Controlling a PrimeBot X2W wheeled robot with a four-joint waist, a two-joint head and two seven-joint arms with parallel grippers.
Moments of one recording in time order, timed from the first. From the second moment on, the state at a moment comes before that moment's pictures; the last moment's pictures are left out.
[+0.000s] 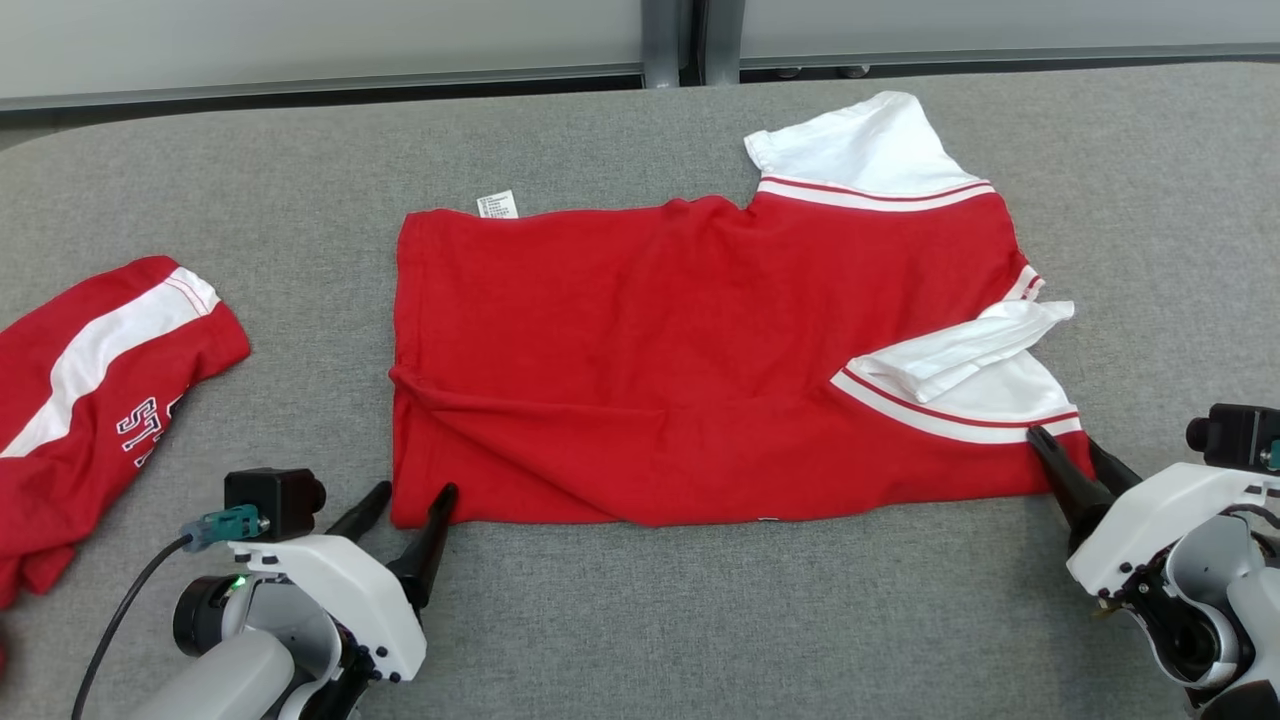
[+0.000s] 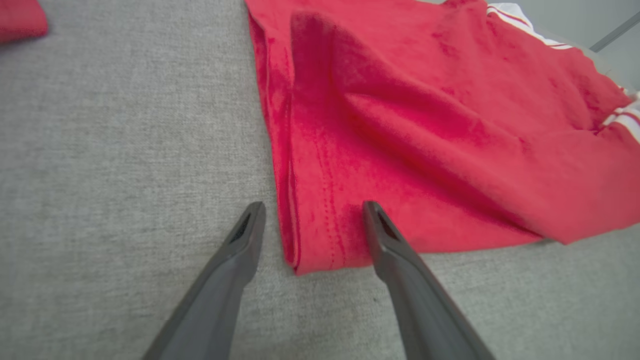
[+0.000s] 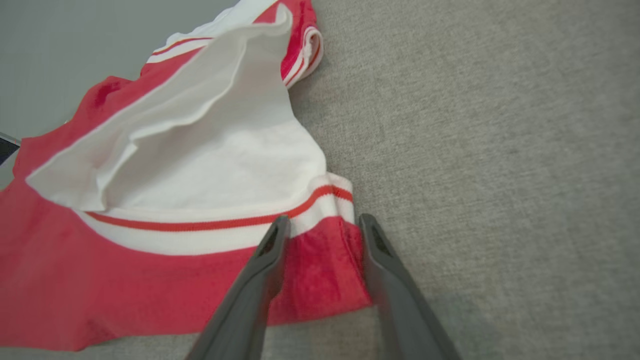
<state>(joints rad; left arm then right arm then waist) -0.40 0.54 -0.88 0.26 -1.13 0.18 -0.07 -0.34 -0.35 0.29 0.48 0.85 0.13 0.12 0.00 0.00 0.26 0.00</state>
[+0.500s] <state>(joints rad) -0.38 0.56 -0.88 0.23 -1.15 0.20 -0.04 -0.36 -0.38 0.34 0.50 0.93 0.13 0.08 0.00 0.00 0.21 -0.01</state>
